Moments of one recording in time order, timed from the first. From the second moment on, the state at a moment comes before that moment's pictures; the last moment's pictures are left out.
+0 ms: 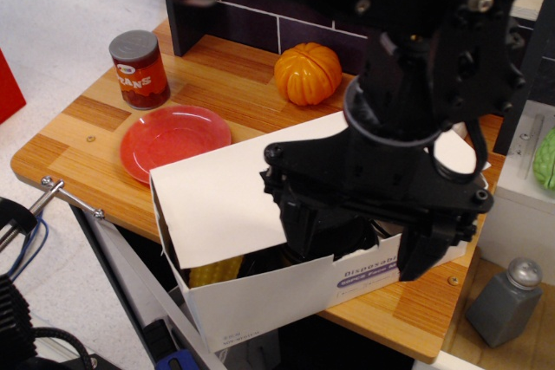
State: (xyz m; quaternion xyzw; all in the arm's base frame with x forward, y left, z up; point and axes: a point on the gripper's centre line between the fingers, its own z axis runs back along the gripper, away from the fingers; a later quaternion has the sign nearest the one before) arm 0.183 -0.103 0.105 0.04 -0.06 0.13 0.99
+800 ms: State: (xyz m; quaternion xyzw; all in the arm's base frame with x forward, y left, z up) arm 0.185 -0.092 0.113 0.14 -0.02 -0.02 0.99
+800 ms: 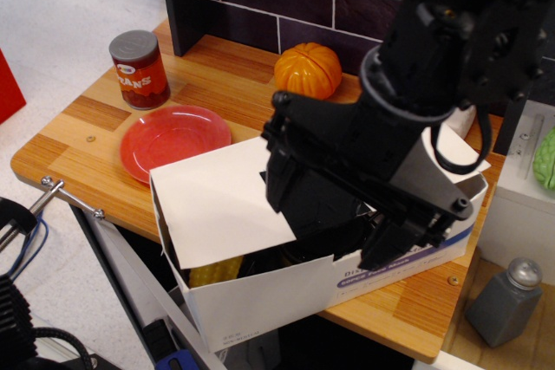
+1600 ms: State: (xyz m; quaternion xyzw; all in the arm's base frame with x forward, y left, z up) arm 0.198 -0.080 0.085 0.17 -0.05 -0.09 0.98
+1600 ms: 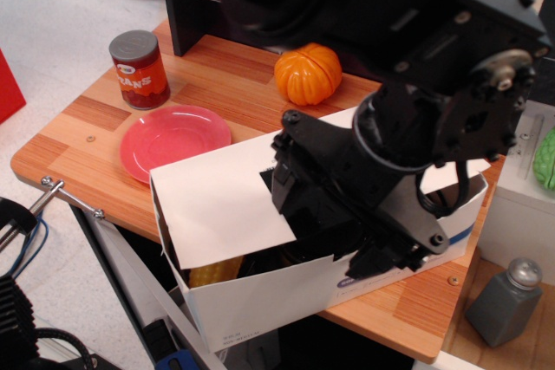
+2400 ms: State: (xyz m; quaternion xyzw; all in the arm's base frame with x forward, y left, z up) arm 0.205 -0.054 0.111 0.23 0.00 -0.16 0.96
